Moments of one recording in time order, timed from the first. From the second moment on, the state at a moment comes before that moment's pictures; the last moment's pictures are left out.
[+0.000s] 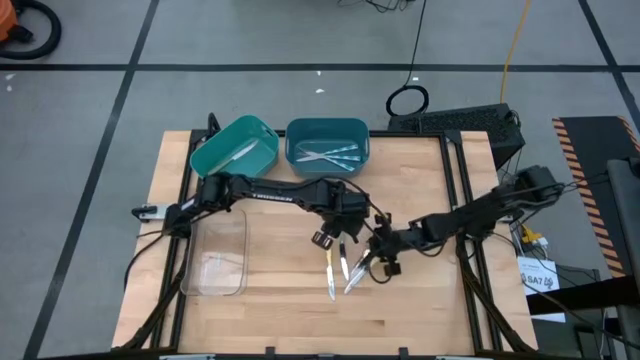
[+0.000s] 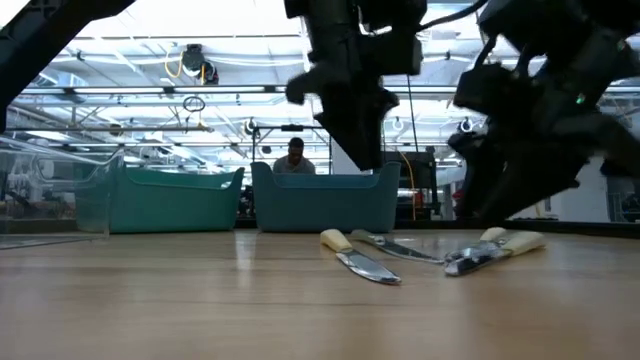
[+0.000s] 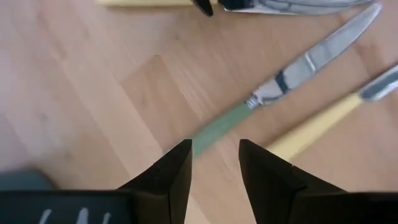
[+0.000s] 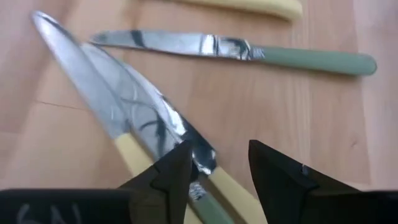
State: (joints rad) left arm -0.02 2.25 2.04 -1.05 0.00 0.58; right arm 0.28 1.43 0.53 -0.04 0.18 0.05
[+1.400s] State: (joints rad) left arm 0.01 2.45 2.05 -1.04 -0.13 0.93; right arm 0.42 1.28 0.53 -0.09 0.25 0.16
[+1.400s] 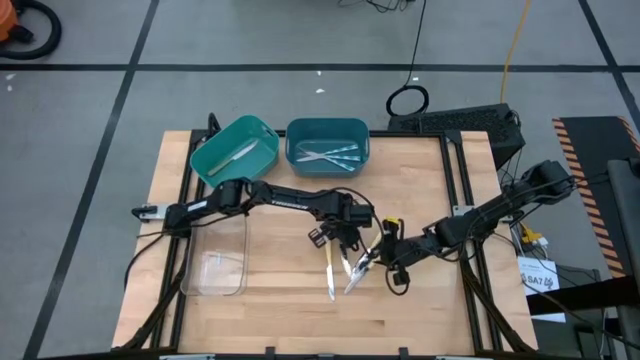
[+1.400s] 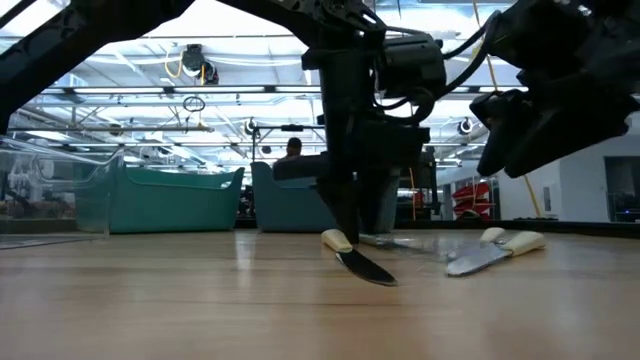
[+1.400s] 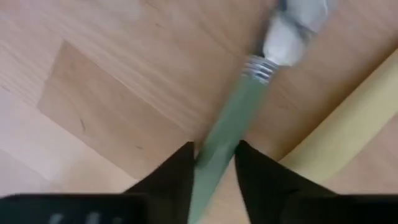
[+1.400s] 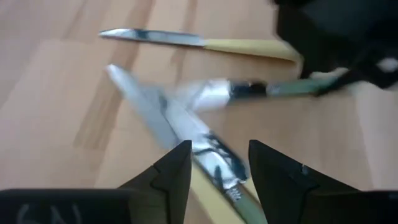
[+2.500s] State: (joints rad) left arm -0.01 2.45 2.05 -1.16 -0.19 0.56; right arm 0.41 1.67 0.54 0.15 0.63 0.23
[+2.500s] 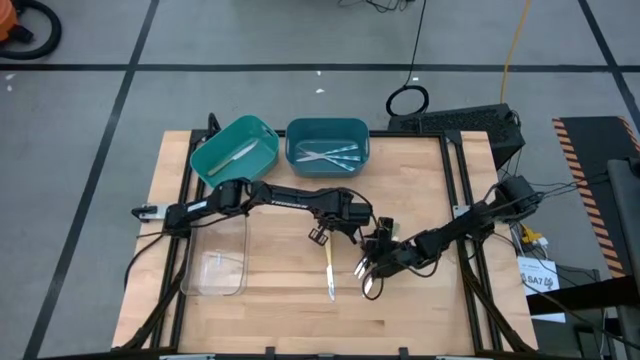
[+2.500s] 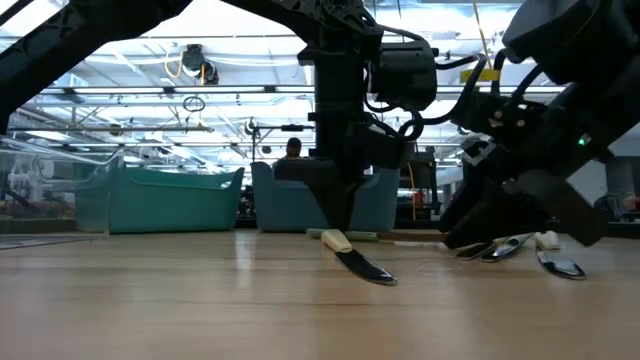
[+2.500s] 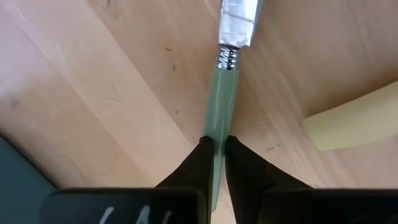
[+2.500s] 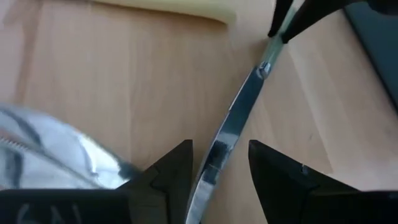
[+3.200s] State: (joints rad) left arm -0.02 2.45 2.05 -1.17 -0.18 0.55; right arm 0.38 1.64 0.53 0.11 0.67 0.19
